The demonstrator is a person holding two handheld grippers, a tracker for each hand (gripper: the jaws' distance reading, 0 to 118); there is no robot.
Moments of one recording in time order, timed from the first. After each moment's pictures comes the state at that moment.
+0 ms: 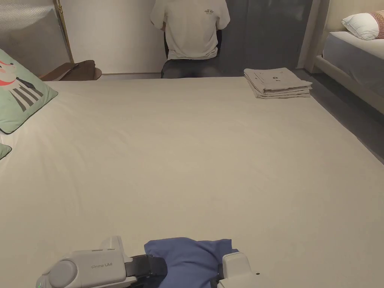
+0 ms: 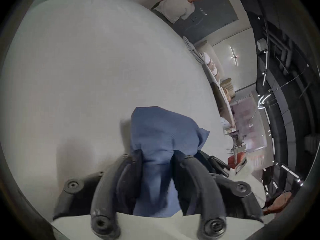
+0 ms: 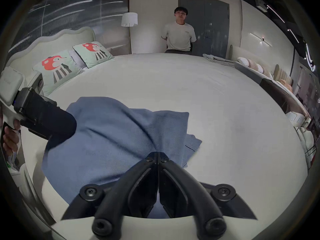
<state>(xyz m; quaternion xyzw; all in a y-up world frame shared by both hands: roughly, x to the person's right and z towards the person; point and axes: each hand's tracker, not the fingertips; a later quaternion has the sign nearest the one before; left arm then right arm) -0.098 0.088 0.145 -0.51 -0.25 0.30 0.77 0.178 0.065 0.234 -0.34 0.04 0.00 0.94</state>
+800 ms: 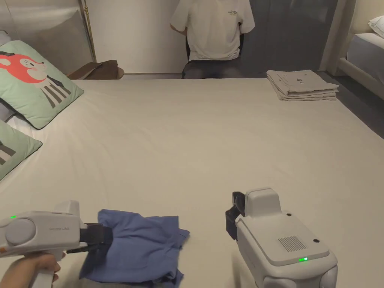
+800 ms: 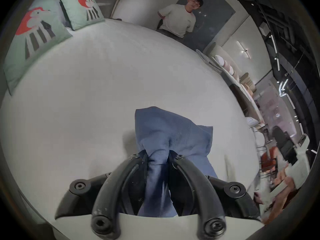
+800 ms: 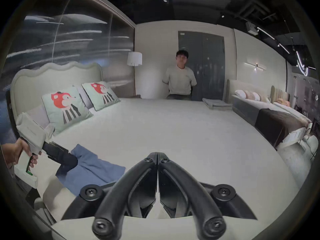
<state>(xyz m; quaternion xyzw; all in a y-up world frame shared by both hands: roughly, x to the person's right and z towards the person) -0.245 0.151 0.100 -0.47 -0.15 0.14 0.86 0.141 0.203 0.212 -0.16 0.05 0.00 0.99</state>
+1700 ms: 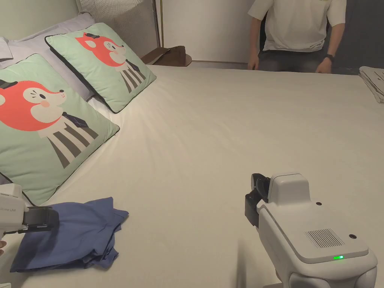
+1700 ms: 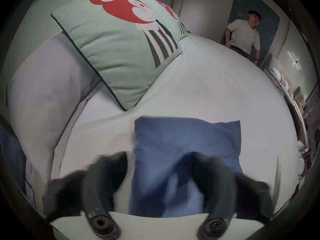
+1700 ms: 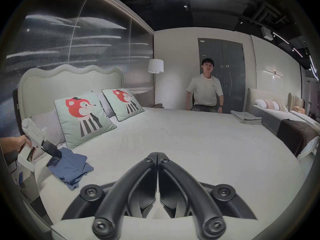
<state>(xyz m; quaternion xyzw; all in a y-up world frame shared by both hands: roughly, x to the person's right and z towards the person) -0.518 0.154 0.074 -0.47 0.10 0.09 0.87 -0.001 0.208 0.132 -0.13 0.12 0.00 0.98</state>
